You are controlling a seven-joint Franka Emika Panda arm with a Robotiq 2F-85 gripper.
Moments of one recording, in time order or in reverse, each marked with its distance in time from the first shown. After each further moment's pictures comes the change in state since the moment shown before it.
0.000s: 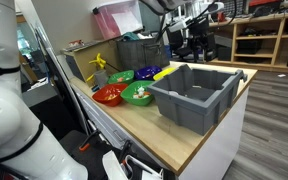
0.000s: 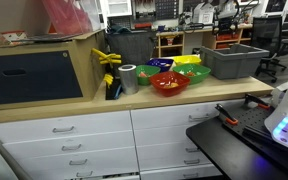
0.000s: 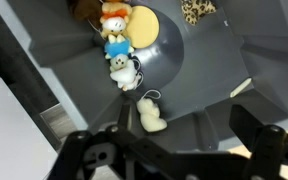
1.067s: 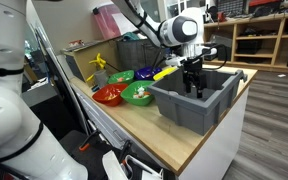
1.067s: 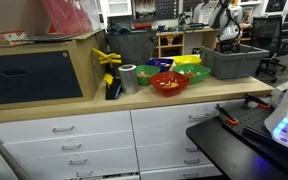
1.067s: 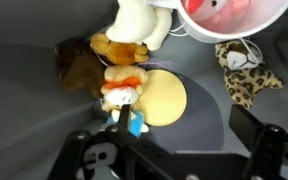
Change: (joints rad) arm 0.017 0.082 -0.022 -0.223 0.000 0.131 0.000
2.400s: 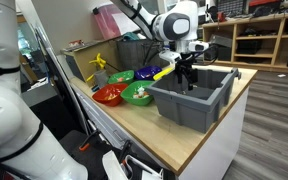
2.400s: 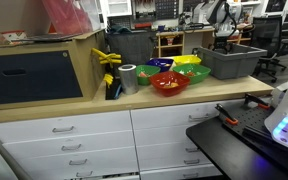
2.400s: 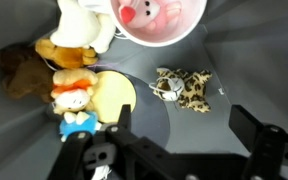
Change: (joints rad) arm 0.000 -0.081 0.049 -0.065 0.173 0.089 -0.143
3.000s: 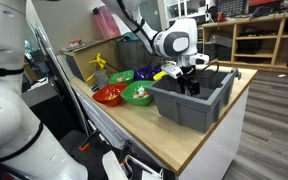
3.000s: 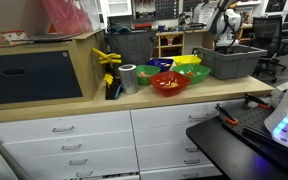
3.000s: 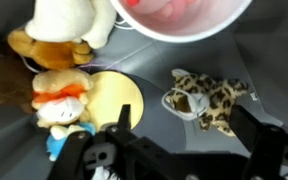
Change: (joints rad) arm -0.005 0.079 0.000 -0.054 0.000 0.183 0.000
